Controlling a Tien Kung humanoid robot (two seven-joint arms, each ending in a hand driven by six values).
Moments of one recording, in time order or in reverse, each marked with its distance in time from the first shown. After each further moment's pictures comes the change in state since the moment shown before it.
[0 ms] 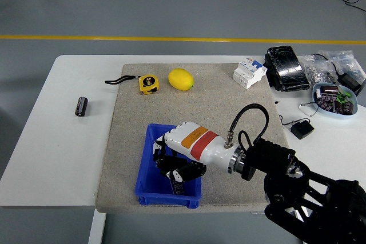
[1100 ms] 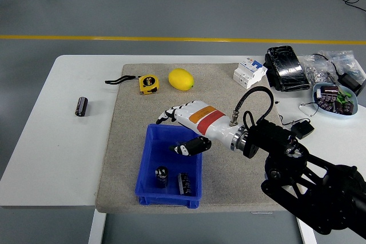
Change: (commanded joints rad) left arm 0.004 0.007 -0.010 -0.001 0.016 -0.001 0.011; right arm 0.031 -0.003 0.172 -0.110 -0.016 -0.015 -0.010
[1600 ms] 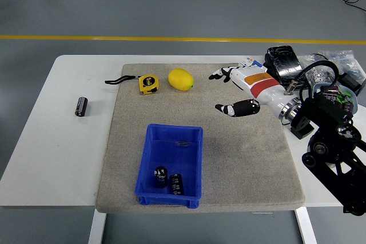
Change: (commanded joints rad) left arm -0.025 -0.007 0.003 0.005 -0.001 0.005 -0.007; right arm -0.062 -0.117 0.252 -0.025 -0.006 -0.007 -0.002
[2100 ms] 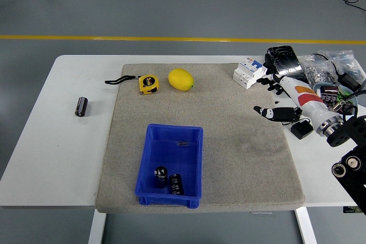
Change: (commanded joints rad) left arm 0.003 -0.005 -0.011 0.000 0.020 -0.002 0.010; right arm -0.208 -0.036 0.127 -0.098 0.292 -0.181 0.084
